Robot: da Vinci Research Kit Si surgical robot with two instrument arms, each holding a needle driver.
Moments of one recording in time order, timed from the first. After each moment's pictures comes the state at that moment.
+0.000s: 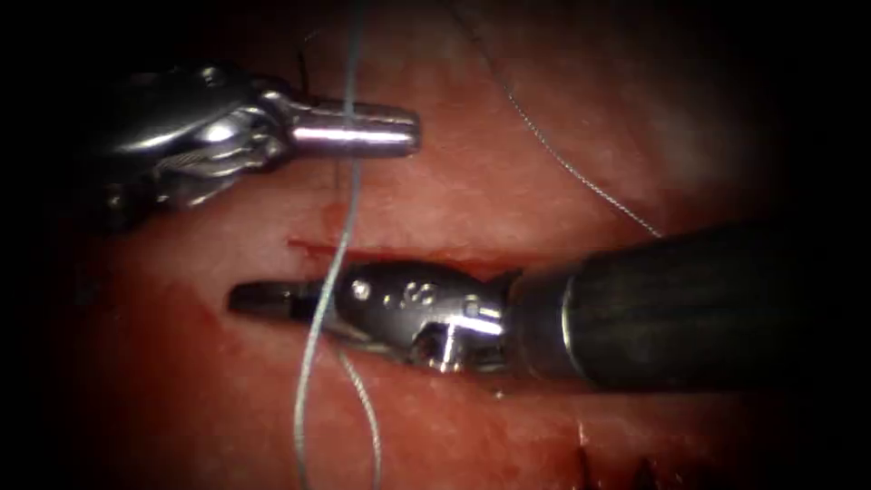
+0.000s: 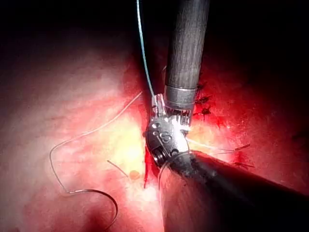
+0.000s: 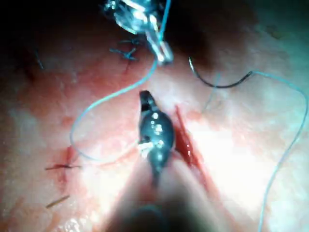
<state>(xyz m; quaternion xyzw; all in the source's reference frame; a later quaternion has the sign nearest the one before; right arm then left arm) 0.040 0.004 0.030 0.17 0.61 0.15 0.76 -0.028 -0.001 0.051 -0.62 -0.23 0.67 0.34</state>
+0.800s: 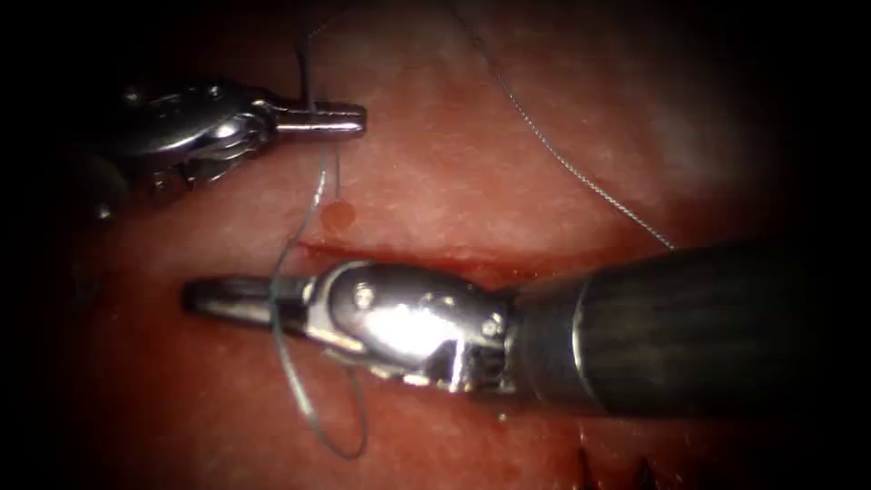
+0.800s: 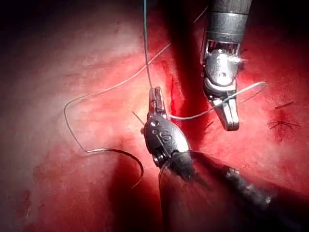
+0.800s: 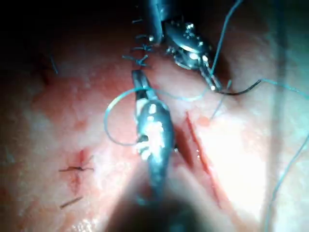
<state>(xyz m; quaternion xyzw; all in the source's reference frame) 0.038 0.007 0.024 0.15 0.74 0.18 0.64 -0.025 -0.001 0.064 -0.65 -0.19 0.66 0.33</state>
